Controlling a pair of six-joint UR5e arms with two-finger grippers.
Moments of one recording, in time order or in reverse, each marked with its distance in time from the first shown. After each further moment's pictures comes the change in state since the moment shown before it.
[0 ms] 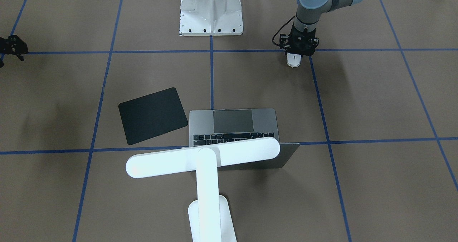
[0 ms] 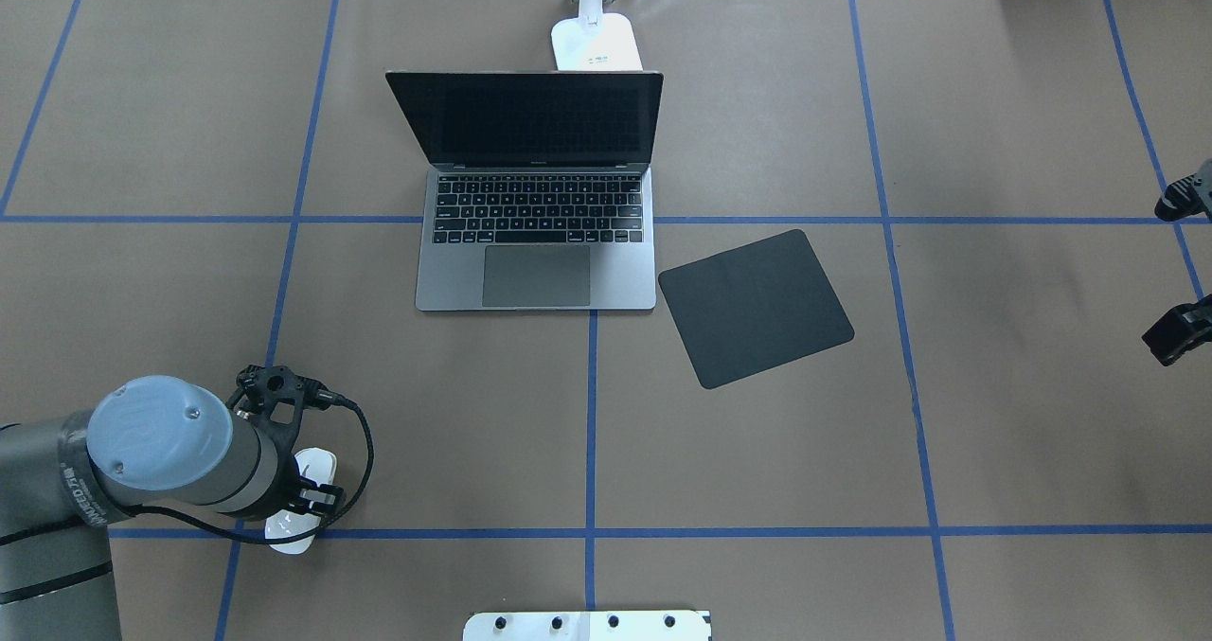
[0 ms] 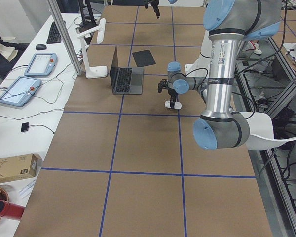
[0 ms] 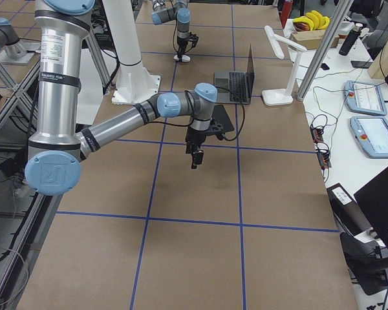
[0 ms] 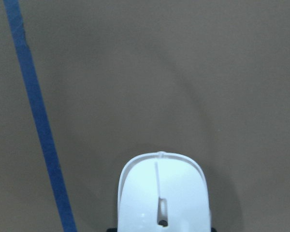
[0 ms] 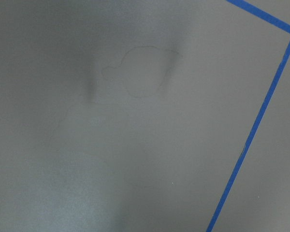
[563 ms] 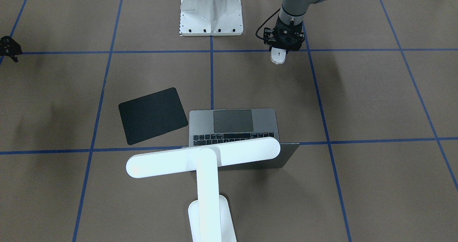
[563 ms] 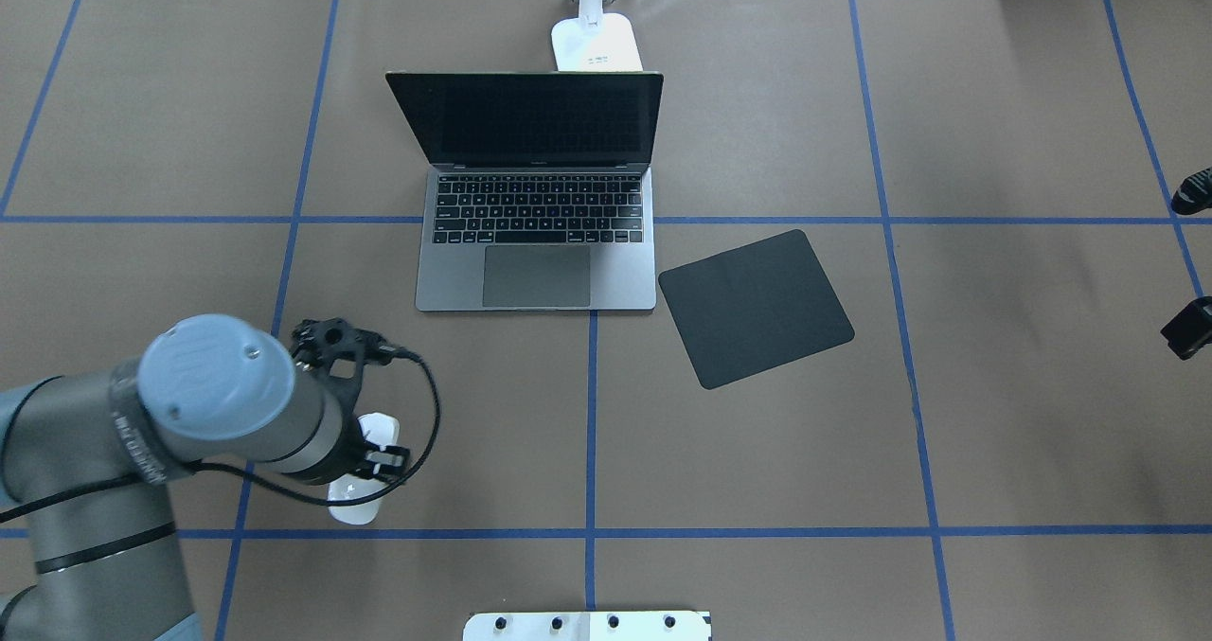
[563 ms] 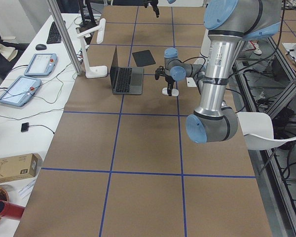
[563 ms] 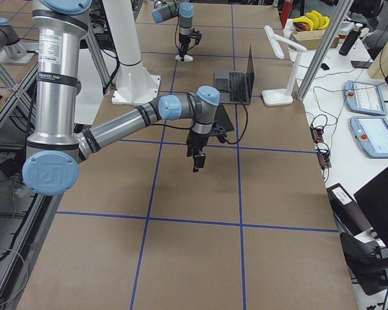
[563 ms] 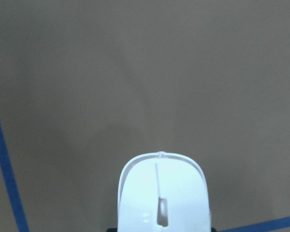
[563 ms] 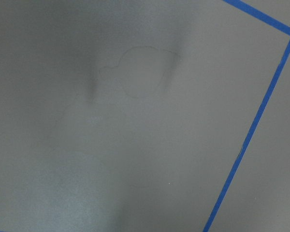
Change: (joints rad) left arm -0.053 -0.239 -0.033 0.233 -0.029 -0.009; right arm 0.061 0.004 -0.049 0.000 0.016 -0.112
